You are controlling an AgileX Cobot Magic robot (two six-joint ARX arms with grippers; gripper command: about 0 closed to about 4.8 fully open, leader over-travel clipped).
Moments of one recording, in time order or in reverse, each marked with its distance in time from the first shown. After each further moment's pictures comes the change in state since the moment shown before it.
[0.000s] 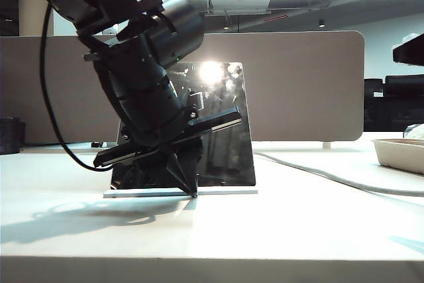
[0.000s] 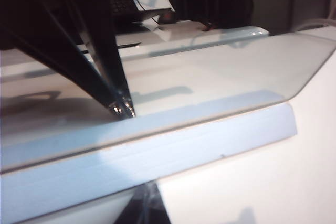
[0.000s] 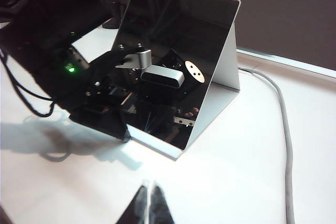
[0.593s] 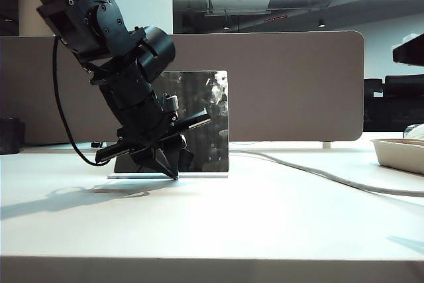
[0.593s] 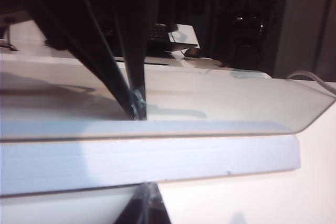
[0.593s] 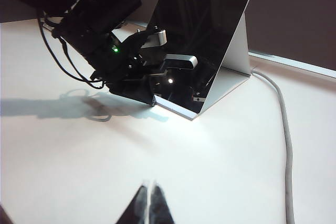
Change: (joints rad) left arm 0.215 0.171 0.186 0.074 0.039 0.066; right arm 0.000 0.000 0.000 0.000 0.000 0.000
